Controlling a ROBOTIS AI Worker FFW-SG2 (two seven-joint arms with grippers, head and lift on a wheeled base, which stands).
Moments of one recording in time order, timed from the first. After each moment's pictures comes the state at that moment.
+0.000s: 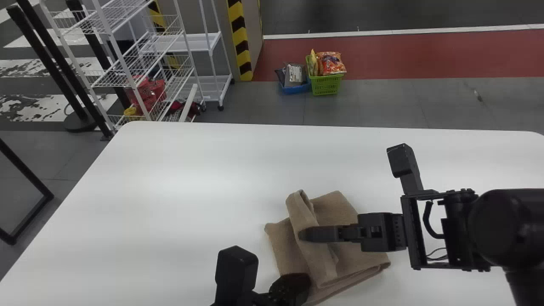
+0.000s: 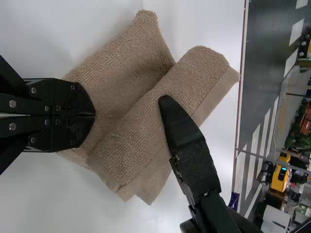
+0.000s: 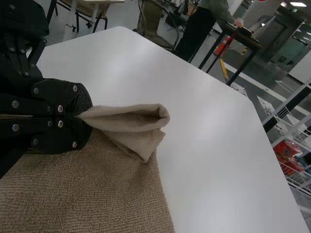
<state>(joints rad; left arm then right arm) 0.55 0.14 -0.20 -2.21 0.05 0.74 -0.27 -0.19 0.00 0.12 -1.79 -0.27 1.45 0.73</state>
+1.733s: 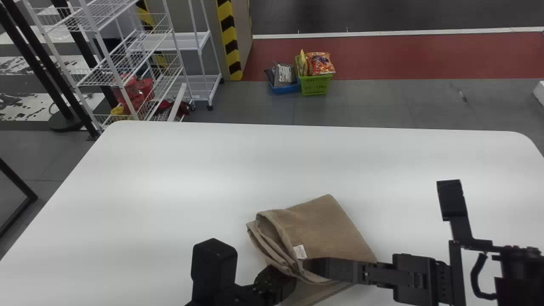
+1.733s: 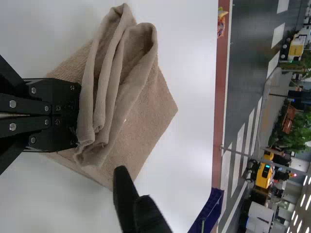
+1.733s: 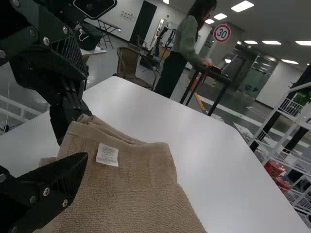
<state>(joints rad) 0.58 0.14 -0.18 -2.34 0.07 0.75 -0.26 0.10 0.00 -0.09 -2.14 -0.46 1.57 0.81</state>
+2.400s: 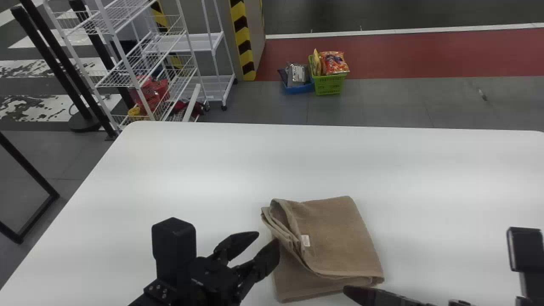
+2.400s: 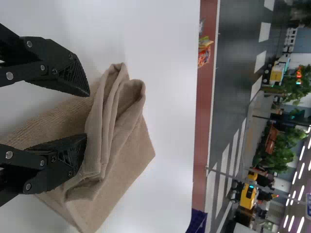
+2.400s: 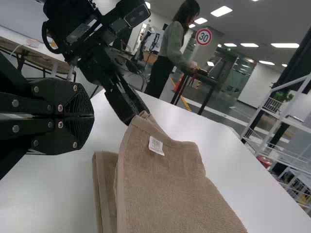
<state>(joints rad) 0.60 0.13 0.01 -2.37 0.15 0.65 -0.30 0.33 0.00 -0.18 -2.25 -0.46 1.40 0.88</state>
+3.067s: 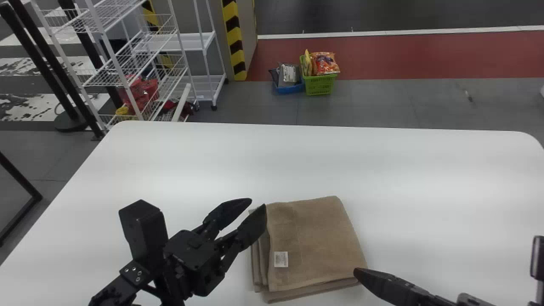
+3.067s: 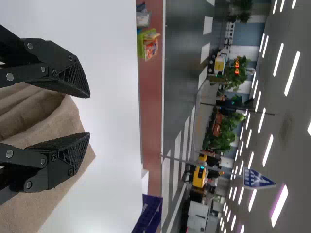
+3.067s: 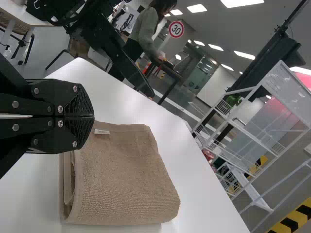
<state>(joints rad) 0.52 0.13 0.04 -2.27 0.17 0.46 -0.44 0.43 0.00 -0.22 -2.26 -0.45 1.15 0.90</state>
